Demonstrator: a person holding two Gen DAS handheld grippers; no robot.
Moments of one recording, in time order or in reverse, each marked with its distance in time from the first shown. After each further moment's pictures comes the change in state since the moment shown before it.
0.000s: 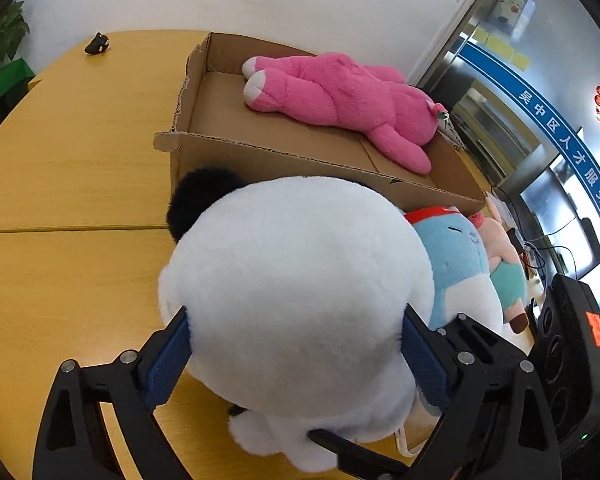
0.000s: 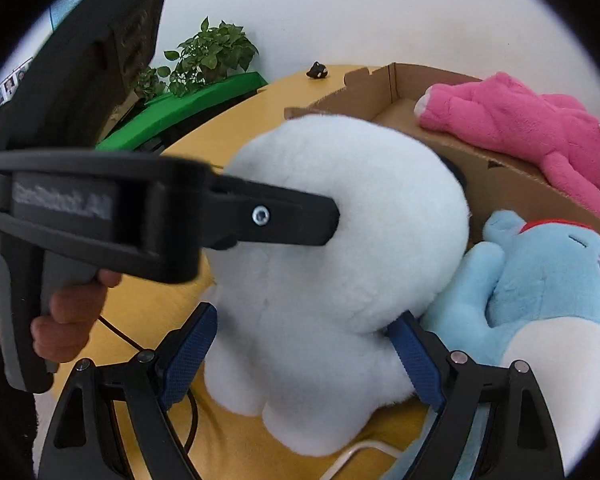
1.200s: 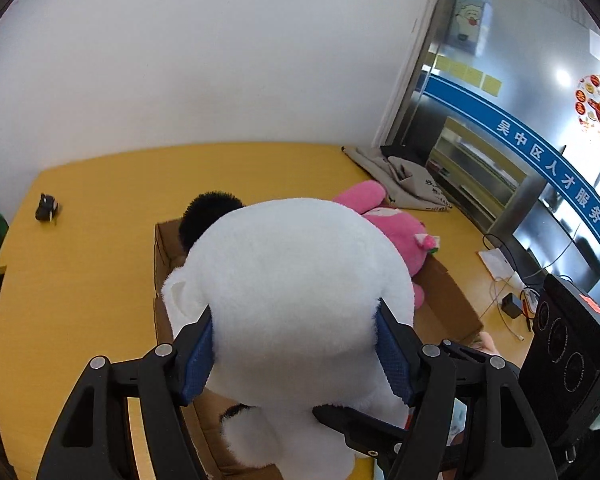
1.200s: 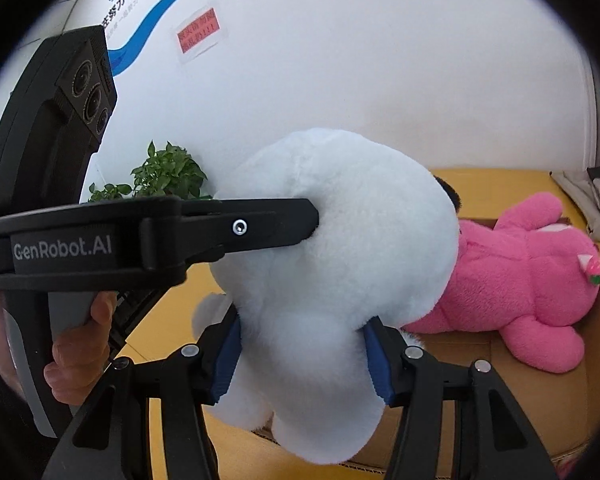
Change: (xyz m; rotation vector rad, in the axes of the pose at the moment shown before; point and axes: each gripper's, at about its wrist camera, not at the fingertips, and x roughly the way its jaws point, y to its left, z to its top) left arm 0.034 -0.019 0.206 0.149 -0.128 -0.058; right arm -0.025 -0.112 0.173 0.249 -0.284 -0.012
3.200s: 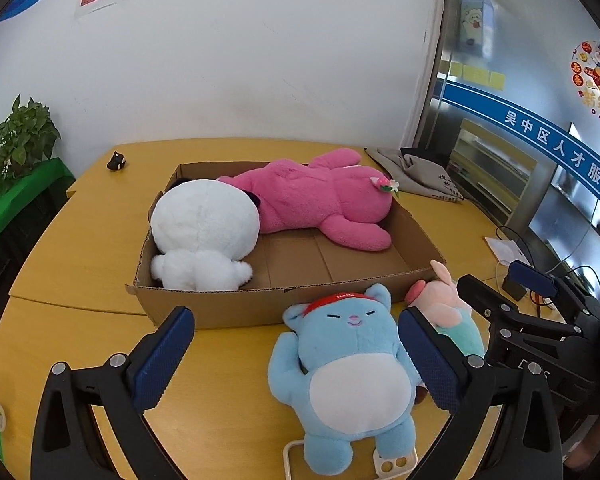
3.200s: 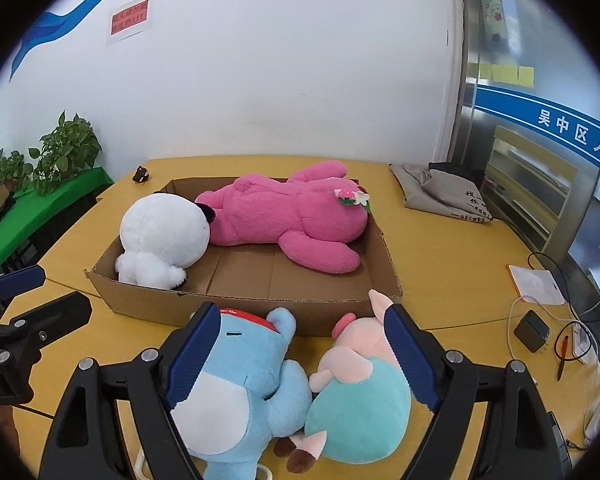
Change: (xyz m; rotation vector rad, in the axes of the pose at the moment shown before) left arm -0.117 -0.180 -0.169 -0.041 -0.127 0.247; right arm -0.201 -0.057 -0.094 -0.061 -0.021 -0.497
